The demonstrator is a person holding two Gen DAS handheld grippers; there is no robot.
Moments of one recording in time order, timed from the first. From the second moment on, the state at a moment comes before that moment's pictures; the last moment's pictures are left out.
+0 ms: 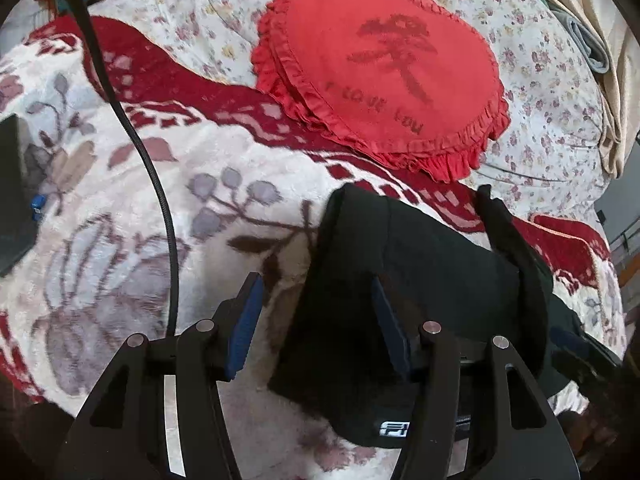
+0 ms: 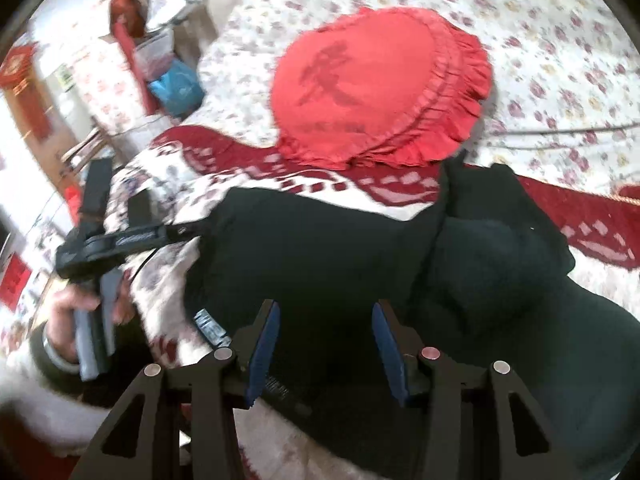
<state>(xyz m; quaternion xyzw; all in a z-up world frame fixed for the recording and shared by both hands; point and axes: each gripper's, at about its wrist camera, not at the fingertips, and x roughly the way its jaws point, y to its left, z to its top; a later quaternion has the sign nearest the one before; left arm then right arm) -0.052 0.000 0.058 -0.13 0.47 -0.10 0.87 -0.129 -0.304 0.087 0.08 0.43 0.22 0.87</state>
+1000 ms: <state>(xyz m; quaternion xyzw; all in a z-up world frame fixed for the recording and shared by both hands) -0.042 -0.022 0.057 -0.09 0.46 -0.14 0.87 0.005 -0.334 0.074 0.08 0.43 0.10 0.89</state>
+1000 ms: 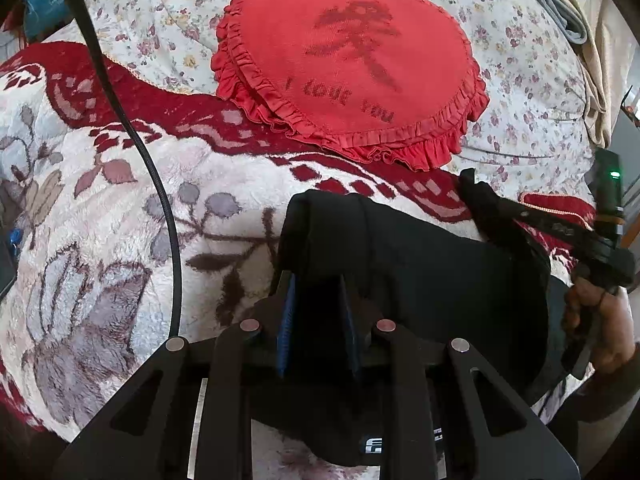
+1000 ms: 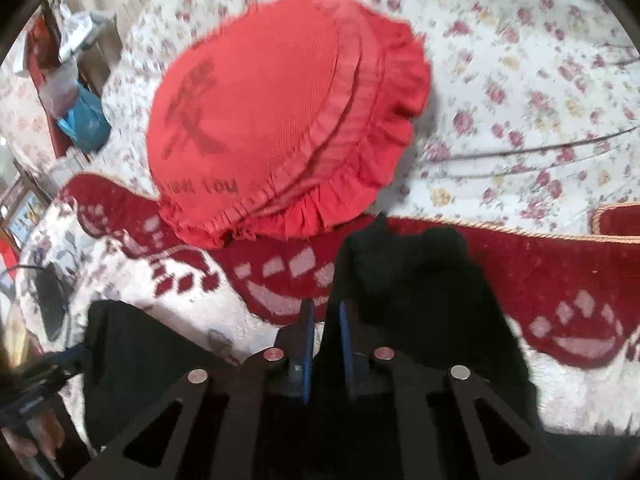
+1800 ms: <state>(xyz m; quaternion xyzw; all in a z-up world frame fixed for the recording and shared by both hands) -0.060 0.008 0.079 -0.12 0.46 -0.14 0.87 -0.044 -0.335 0.109 0.08 0.43 0.11 0.89</state>
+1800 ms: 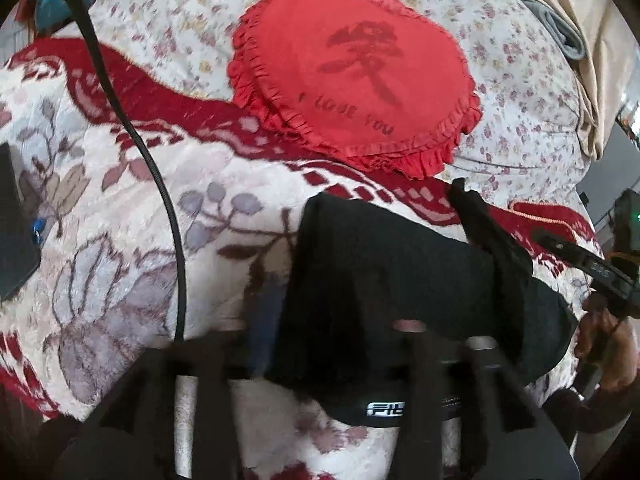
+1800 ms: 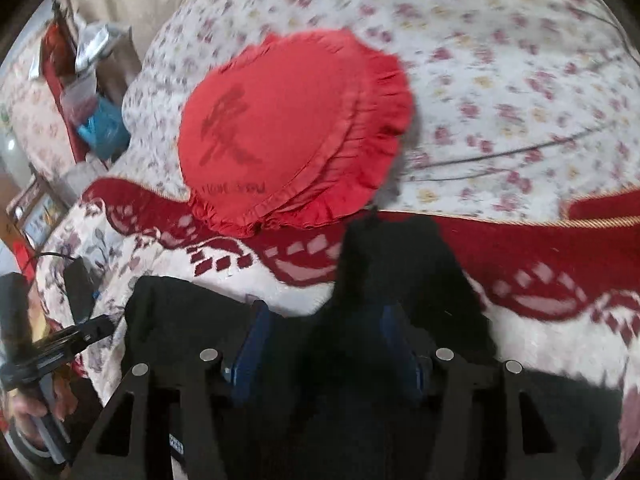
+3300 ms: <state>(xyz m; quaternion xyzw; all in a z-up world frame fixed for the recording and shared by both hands) -0.054 -0.021 0.084 -0.10 0.48 -0.21 0.84 -0.186 -0.392 0.120 0.13 0.41 0.15 0.89</state>
